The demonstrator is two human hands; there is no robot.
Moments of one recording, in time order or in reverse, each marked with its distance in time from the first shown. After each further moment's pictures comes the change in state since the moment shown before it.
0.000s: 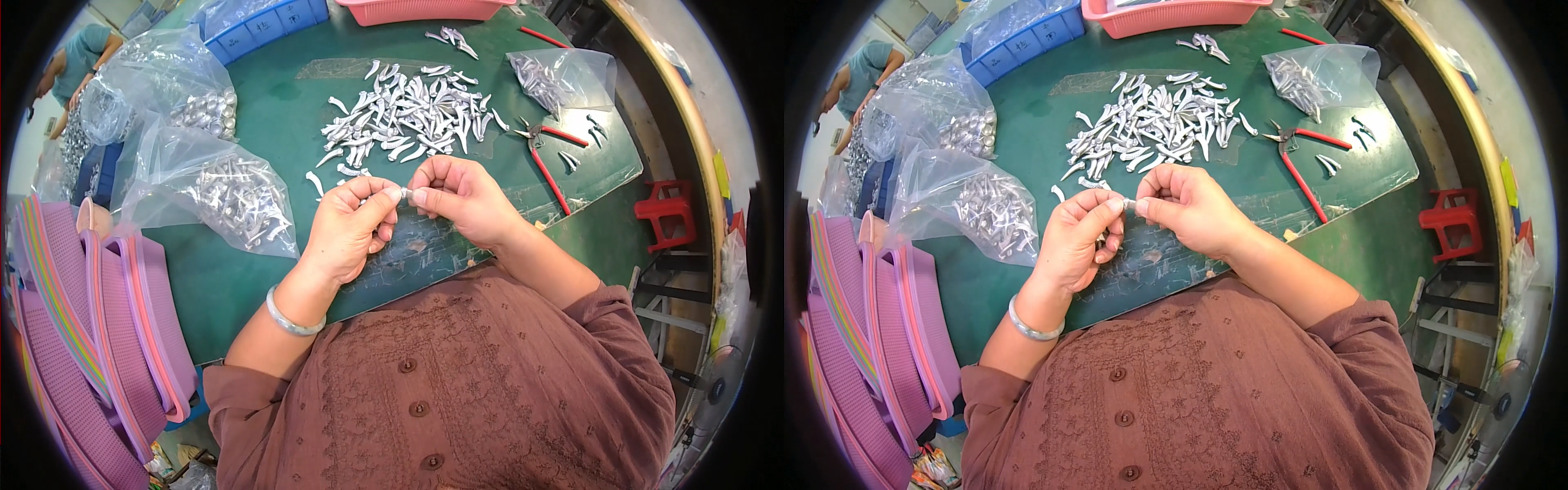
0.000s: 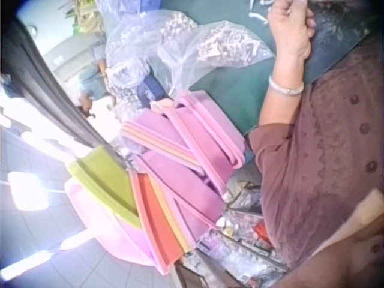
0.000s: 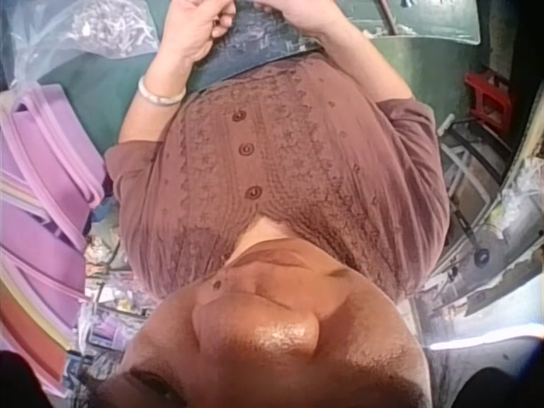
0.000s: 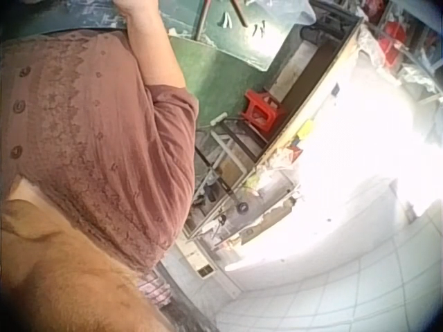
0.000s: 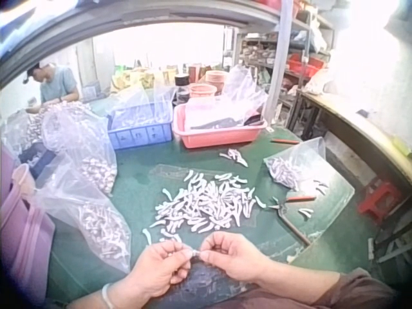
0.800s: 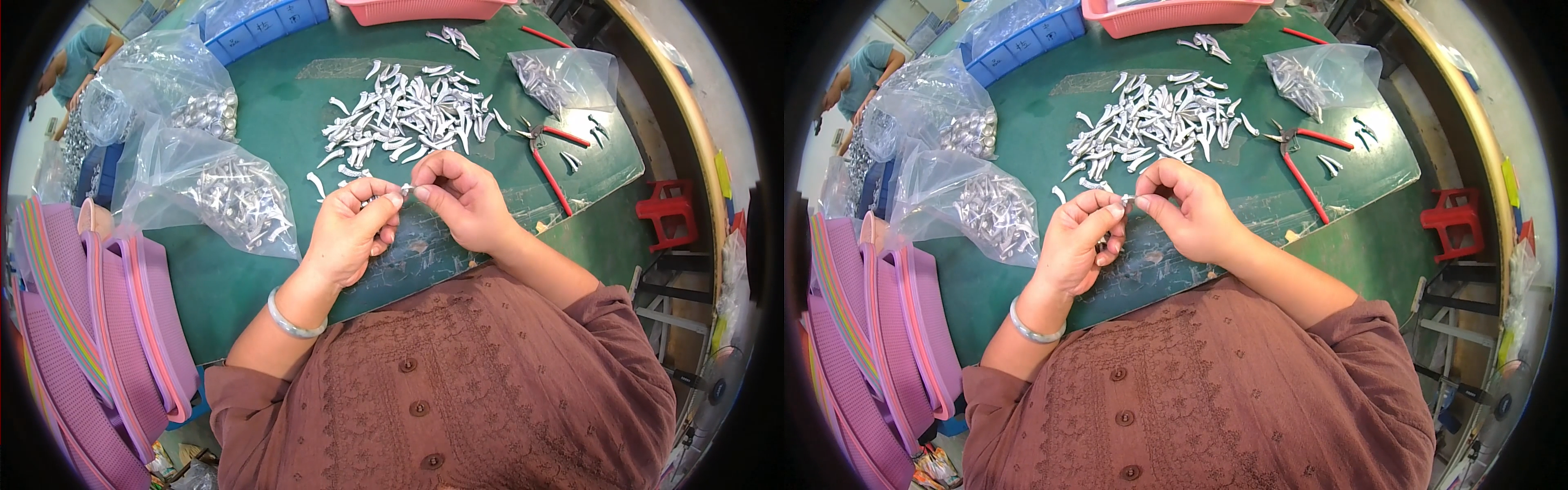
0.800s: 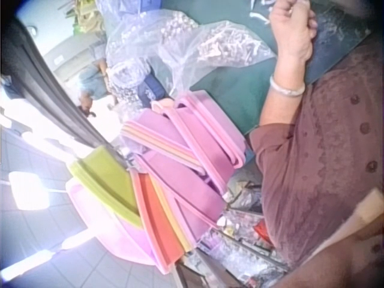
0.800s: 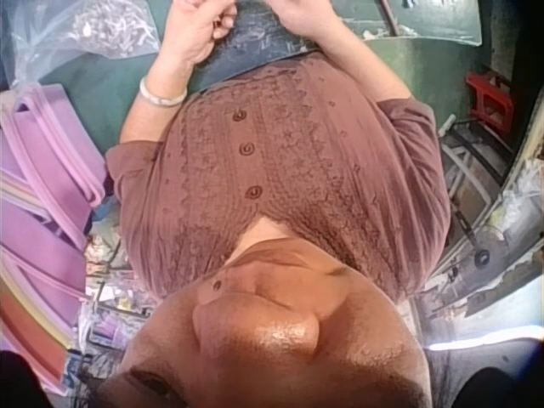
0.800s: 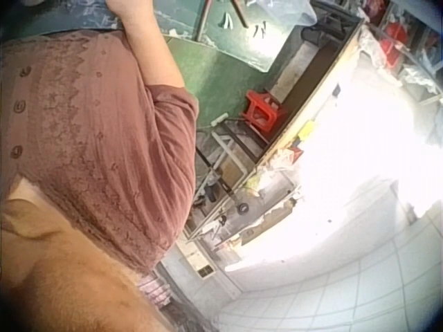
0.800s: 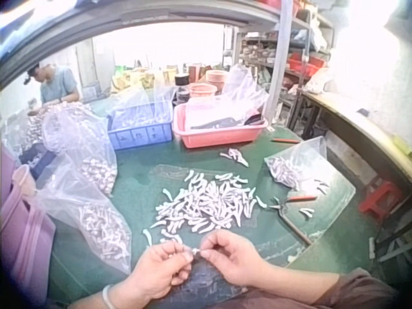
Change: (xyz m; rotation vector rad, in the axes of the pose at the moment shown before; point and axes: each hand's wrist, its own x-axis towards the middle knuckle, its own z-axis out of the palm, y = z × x) left_hand -0.002 0.001 0.001 -0.012 -0.022 -0.001; right_hand 0.001 0.010 0.002 -0.145 0.066 -0.302
